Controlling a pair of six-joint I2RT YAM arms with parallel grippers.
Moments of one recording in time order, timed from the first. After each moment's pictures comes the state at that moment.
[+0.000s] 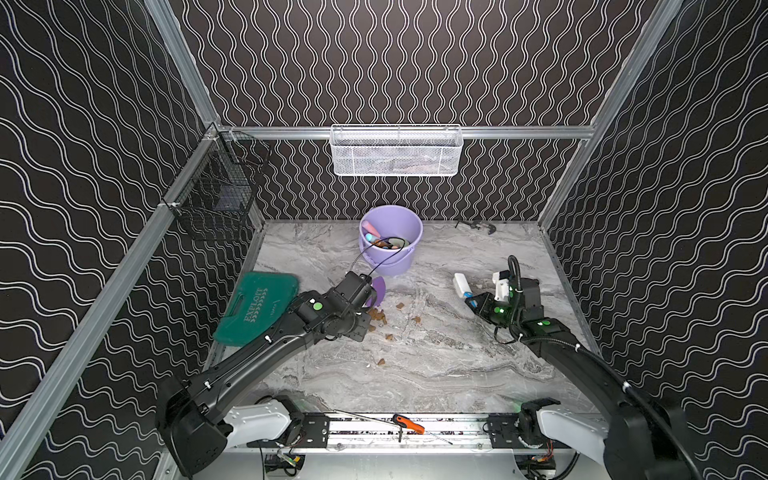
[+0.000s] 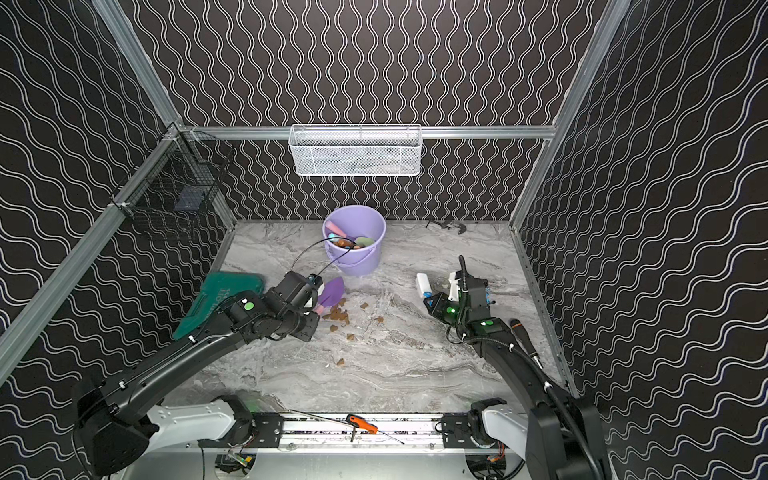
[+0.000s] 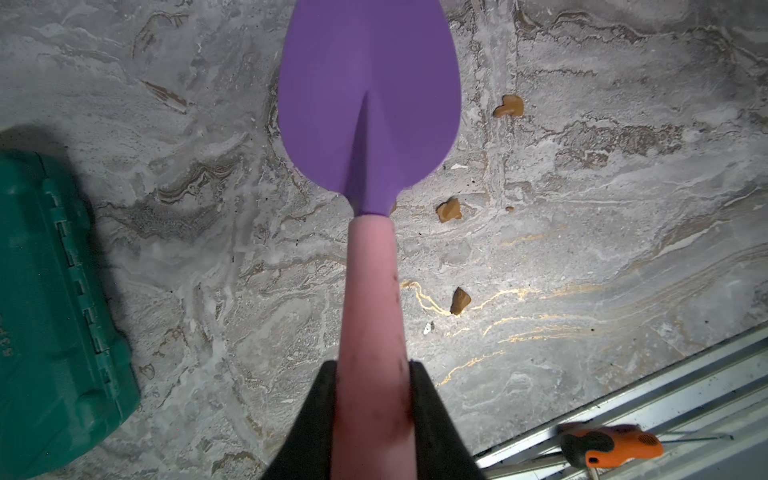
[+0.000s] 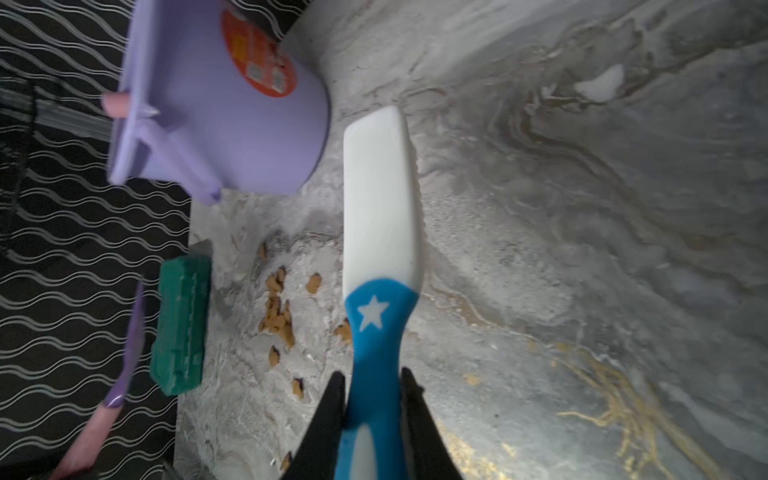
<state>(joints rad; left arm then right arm) -0.75 1.20 1.11 -1.02 -0.16 -0.29 0.18 1.16 0.59 -0.14 -0.36 0.69</state>
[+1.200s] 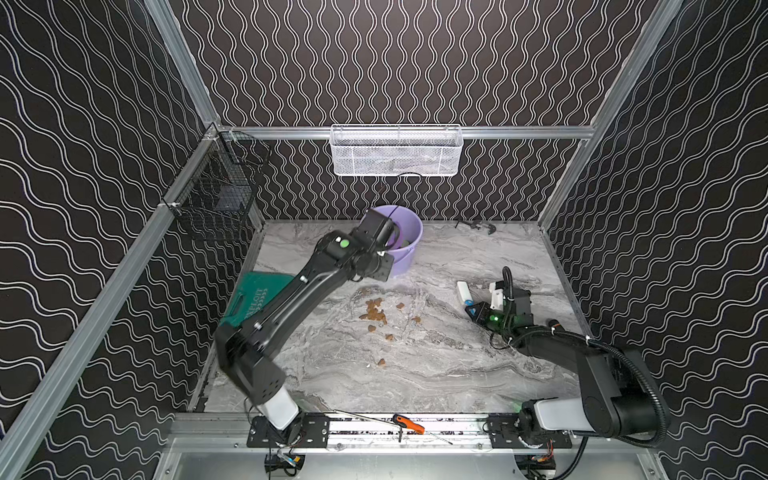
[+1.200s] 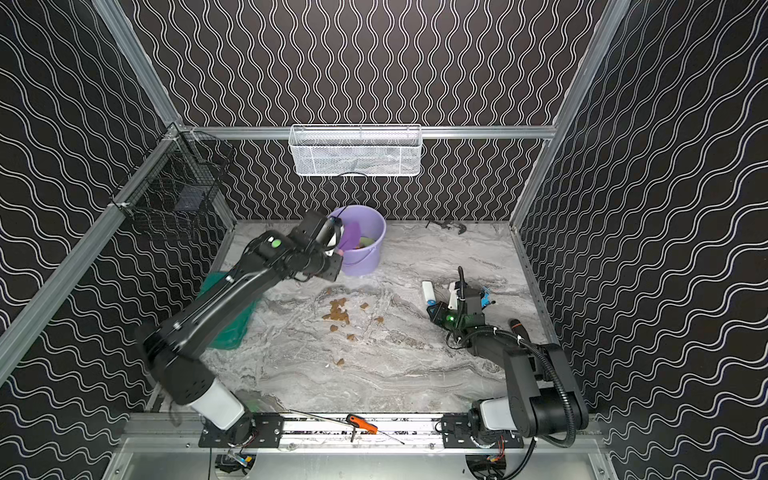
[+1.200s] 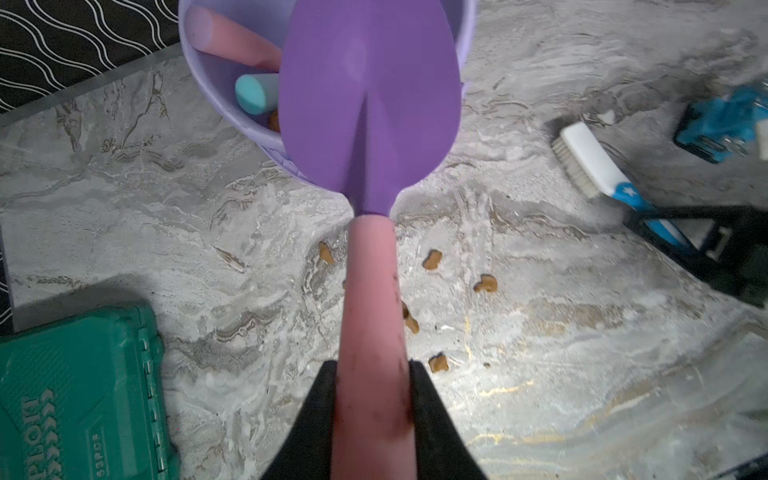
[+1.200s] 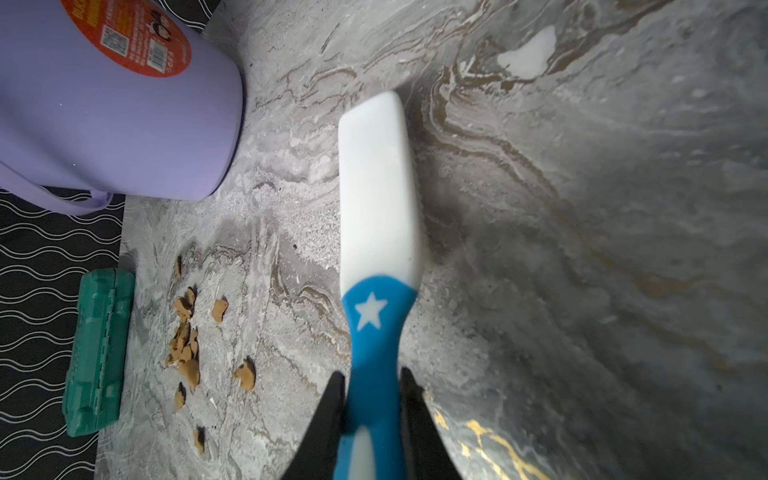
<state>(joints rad) -0.63 1.72 1.81 -1.10 -0.20 -0.20 0.14 1.39 0.44 0.23 -0.34 0.62</state>
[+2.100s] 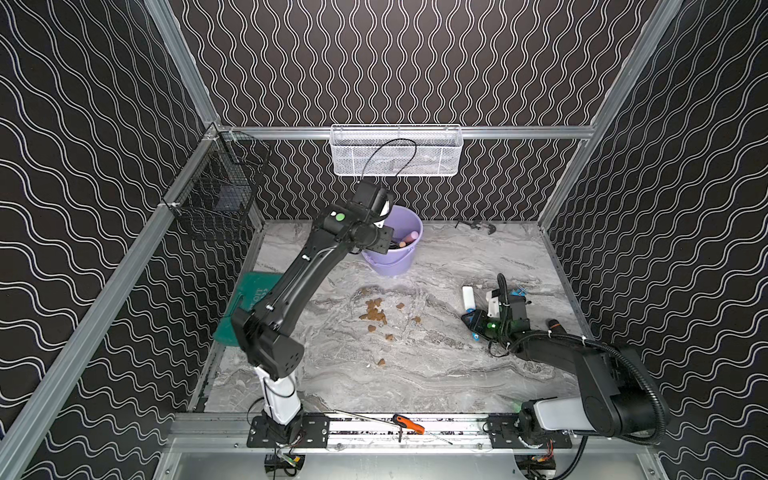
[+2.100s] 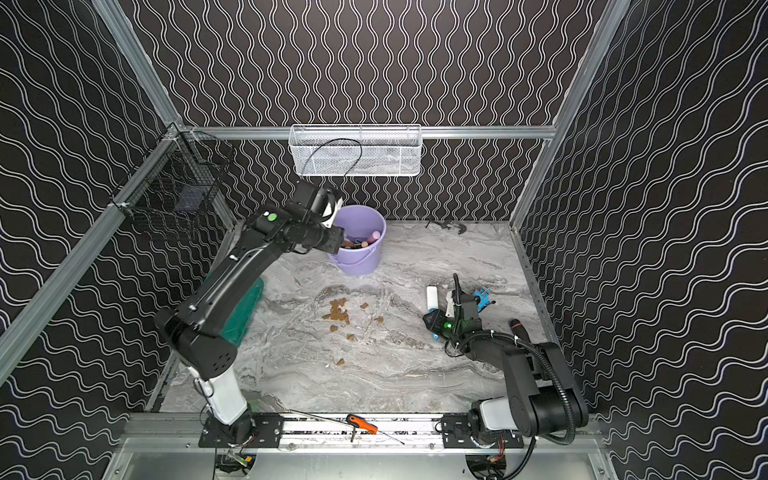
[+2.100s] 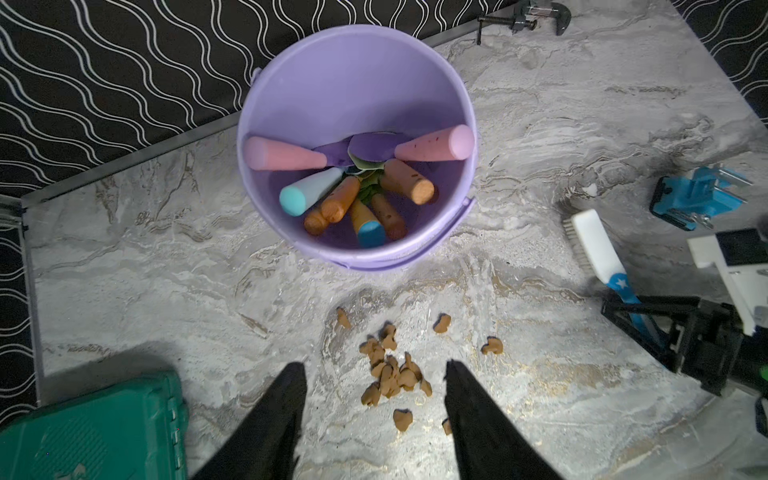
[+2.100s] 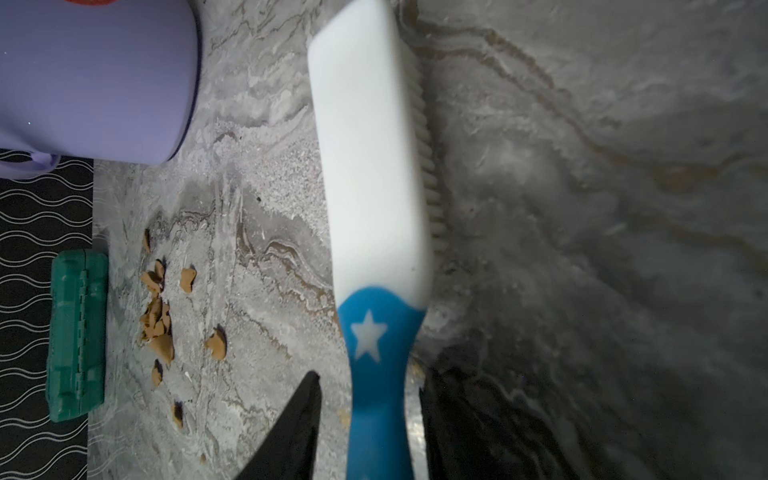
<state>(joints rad) -0.56 1.75 2.01 -1.12 -0.13 -0.12 0.17 1.40 0.40 0.19 -0.31 0.64</state>
